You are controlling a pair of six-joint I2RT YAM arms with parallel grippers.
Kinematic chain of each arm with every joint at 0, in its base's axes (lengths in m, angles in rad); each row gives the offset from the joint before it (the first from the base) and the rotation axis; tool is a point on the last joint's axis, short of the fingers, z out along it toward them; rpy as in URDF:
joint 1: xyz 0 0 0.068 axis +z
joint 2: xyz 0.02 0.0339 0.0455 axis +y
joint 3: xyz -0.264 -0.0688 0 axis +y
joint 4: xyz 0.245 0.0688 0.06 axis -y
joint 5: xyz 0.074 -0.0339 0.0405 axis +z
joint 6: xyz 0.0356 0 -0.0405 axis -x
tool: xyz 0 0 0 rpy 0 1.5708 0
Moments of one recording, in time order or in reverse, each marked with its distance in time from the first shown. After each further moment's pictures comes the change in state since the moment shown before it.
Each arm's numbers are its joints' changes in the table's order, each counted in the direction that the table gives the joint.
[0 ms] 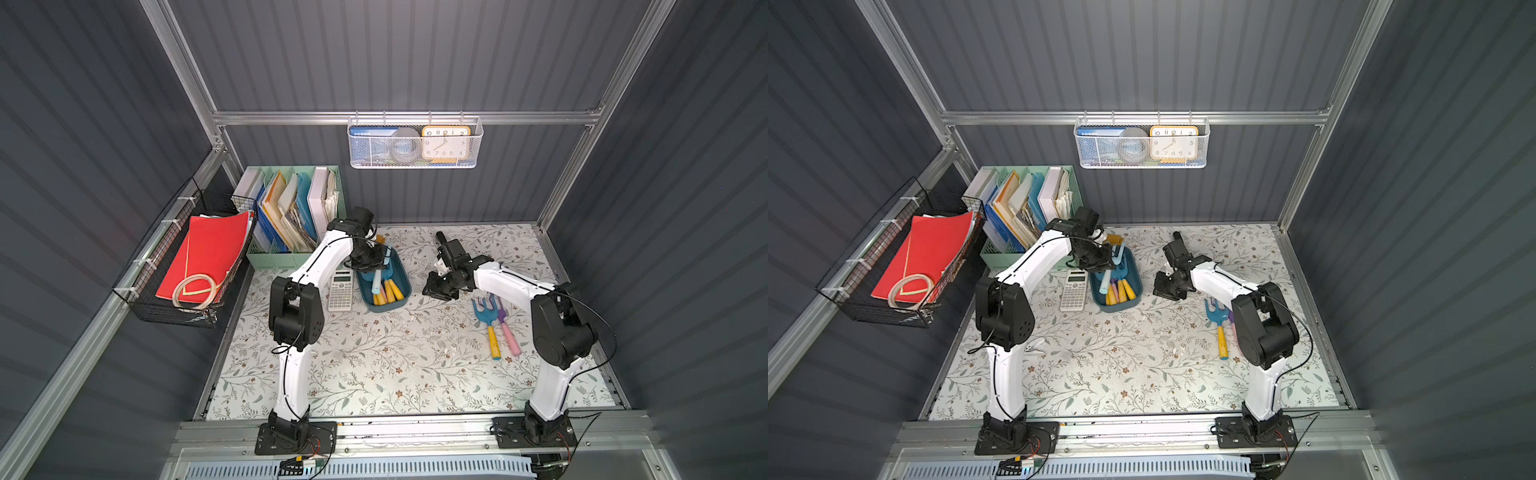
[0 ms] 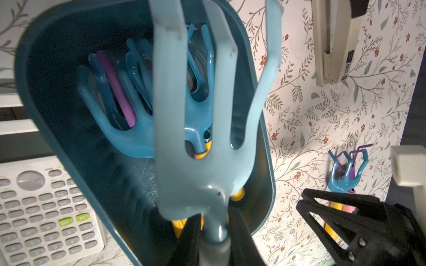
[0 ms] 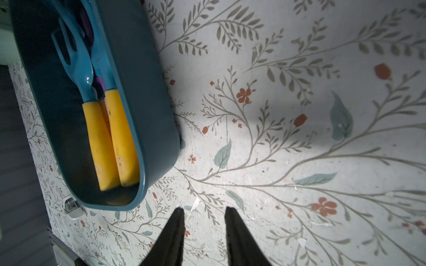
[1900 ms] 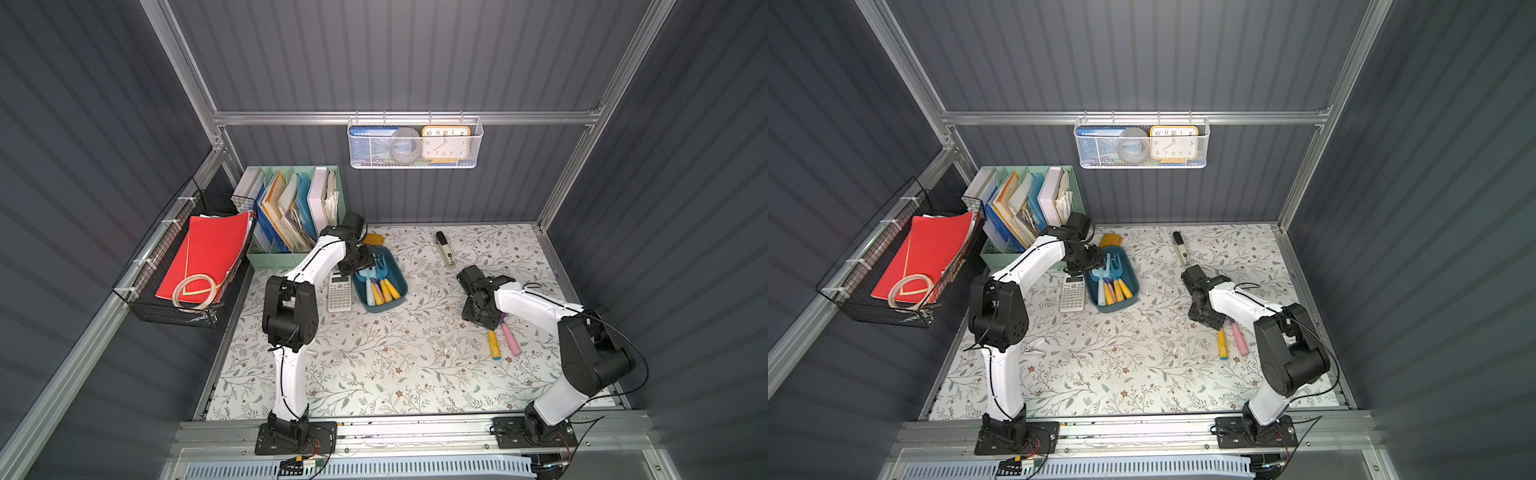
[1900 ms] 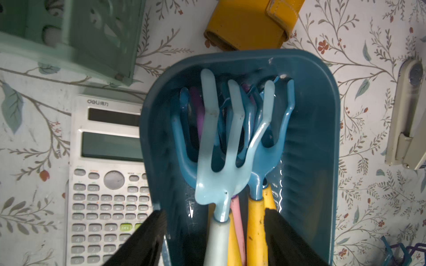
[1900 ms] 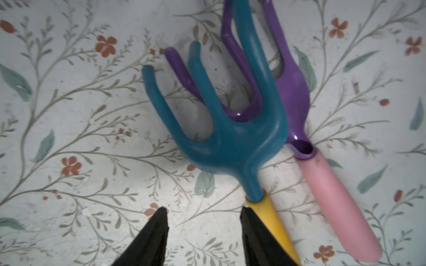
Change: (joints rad) left arm 0.052 -0.047 0.155 0.148 0.242 0.167; right arm -0.042 -0.238 0.334 -0.228 -0.555 -0.266
